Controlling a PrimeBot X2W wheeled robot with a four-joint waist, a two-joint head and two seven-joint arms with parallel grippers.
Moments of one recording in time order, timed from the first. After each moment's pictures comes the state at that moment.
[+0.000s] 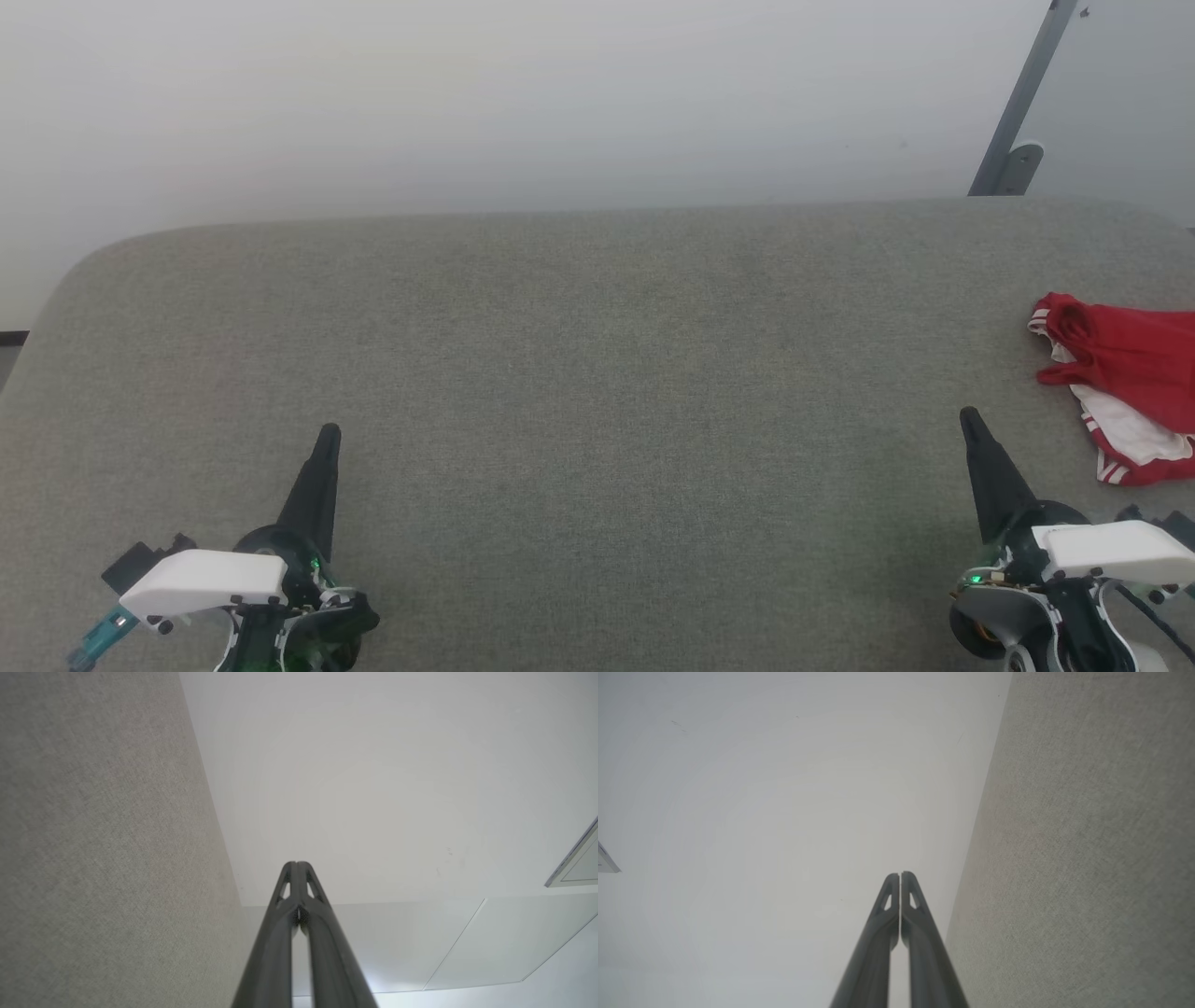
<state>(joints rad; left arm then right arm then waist) -0.10 0.06 0.10 0.25 -1.62 -0.13 0.11 -0.11 -0.05 -0.11 0.25 1.61 0.13 0.11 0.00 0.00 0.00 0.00</state>
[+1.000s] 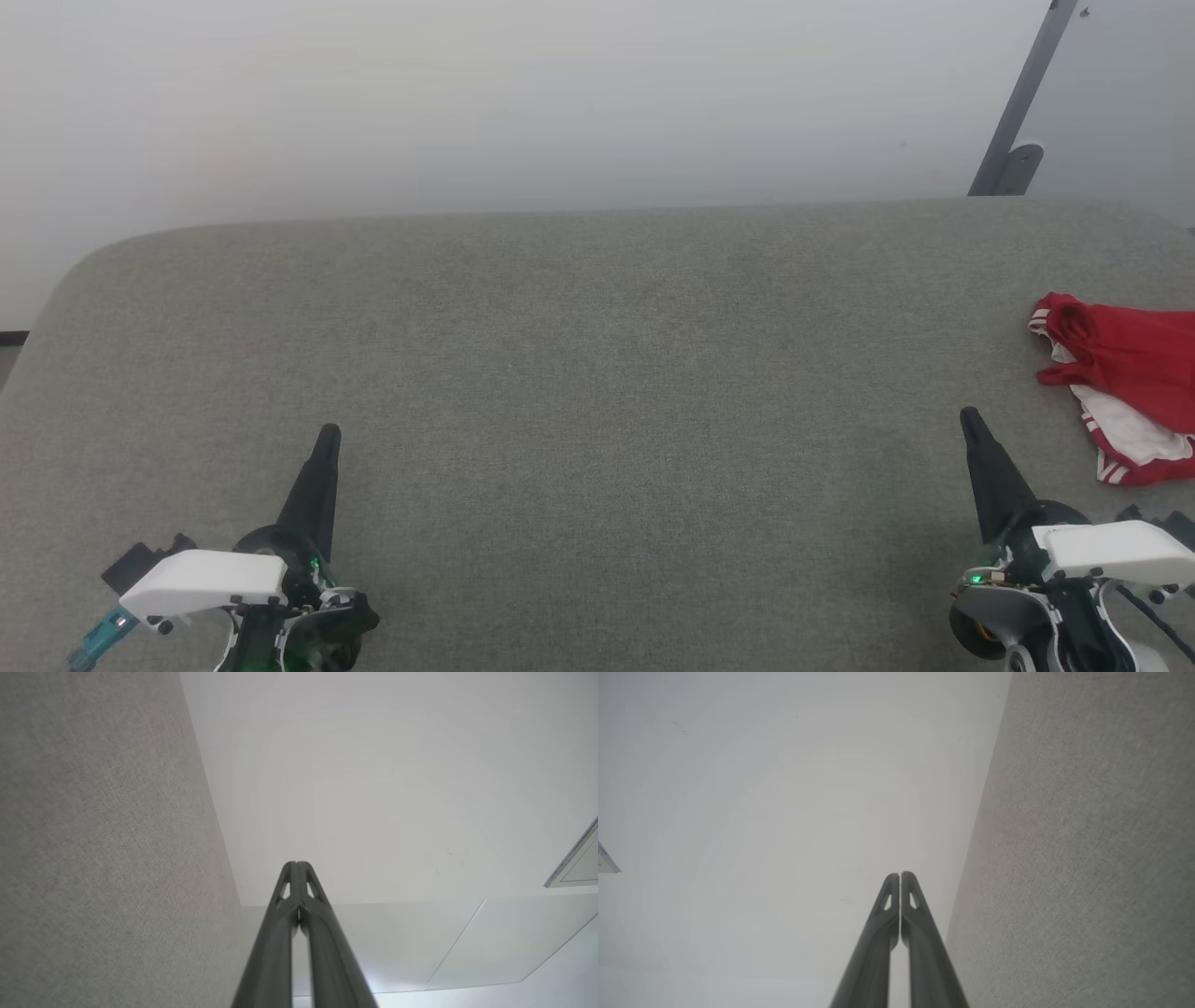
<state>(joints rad) -0.10 0.06 0.11 0.25 -1.62 -0.13 0.11 -0.11 -0.05 -0.11 0.25 1.61 0.13 0.11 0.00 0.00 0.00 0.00</state>
